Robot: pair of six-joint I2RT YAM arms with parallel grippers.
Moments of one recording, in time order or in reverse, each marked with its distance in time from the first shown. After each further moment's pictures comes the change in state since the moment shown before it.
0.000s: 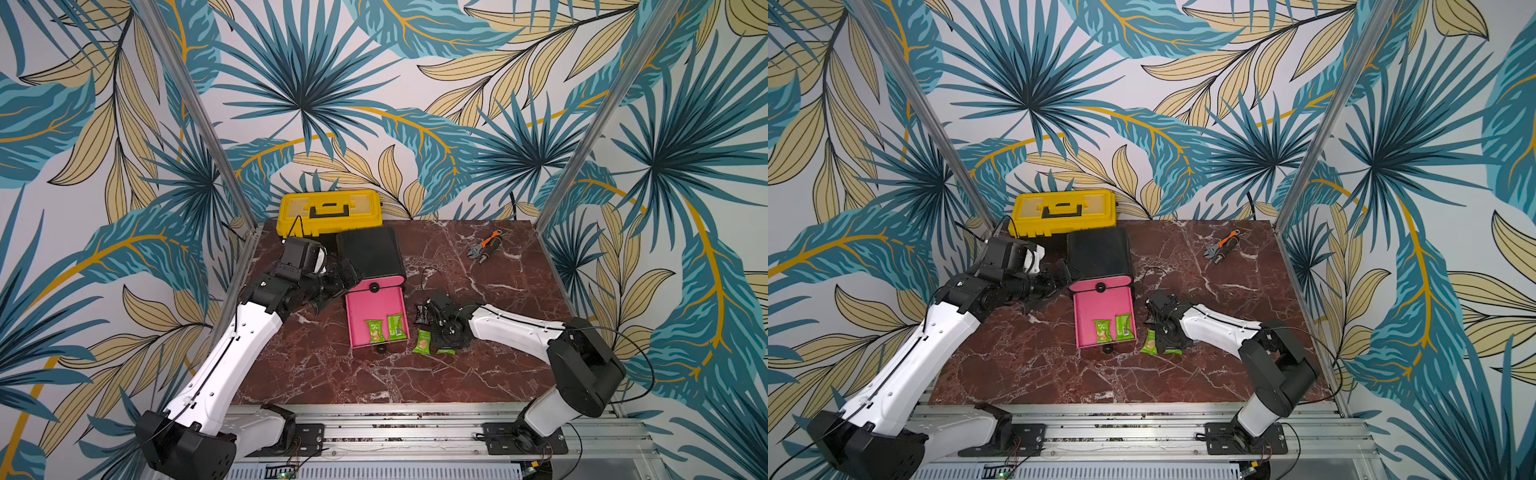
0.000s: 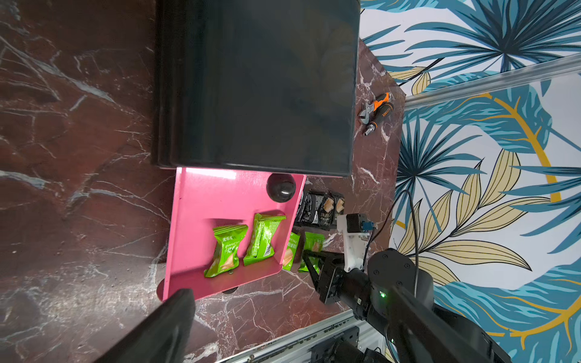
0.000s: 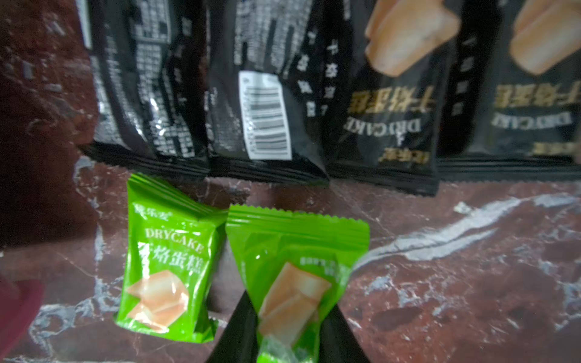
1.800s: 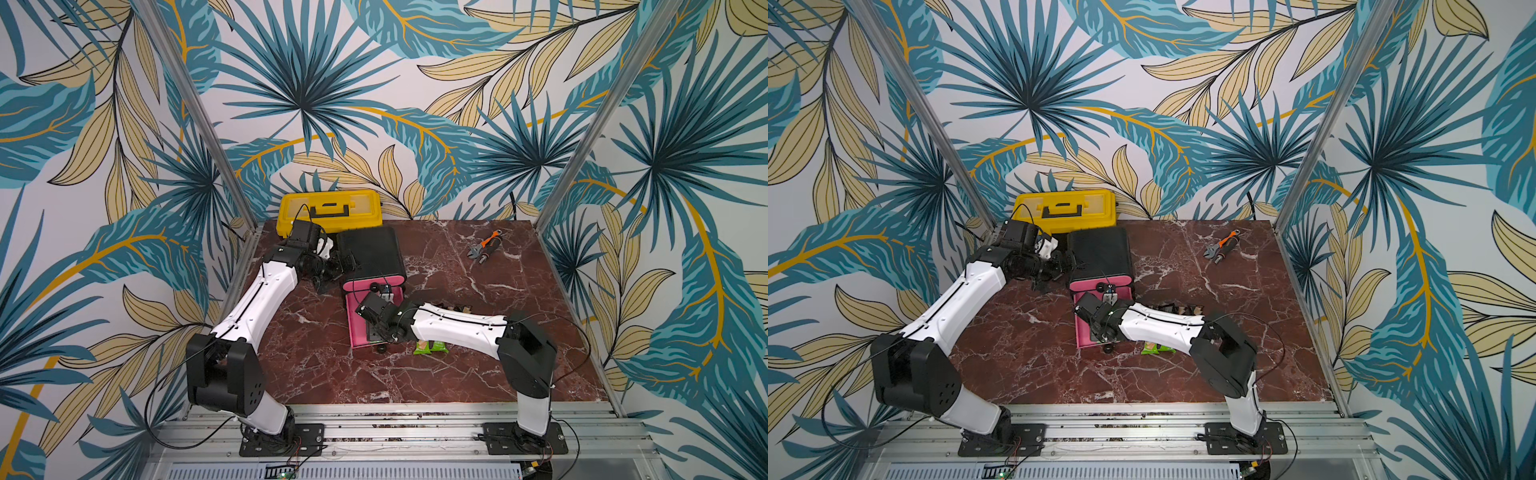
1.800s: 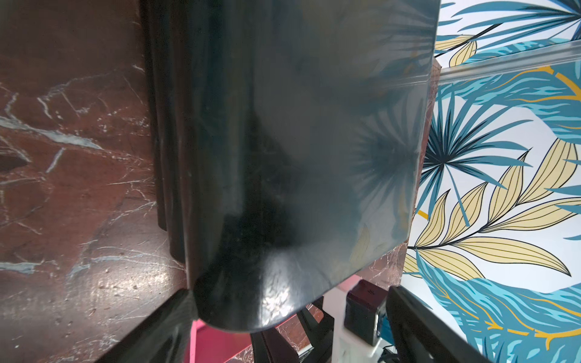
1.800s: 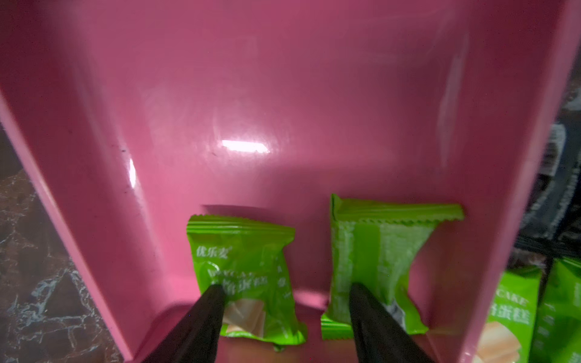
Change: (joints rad) left arm 0.146 0.362 0.125 0.034 0.190 0.228; right arm 0.333 0.313 0.506 0.020 0.155 0.212
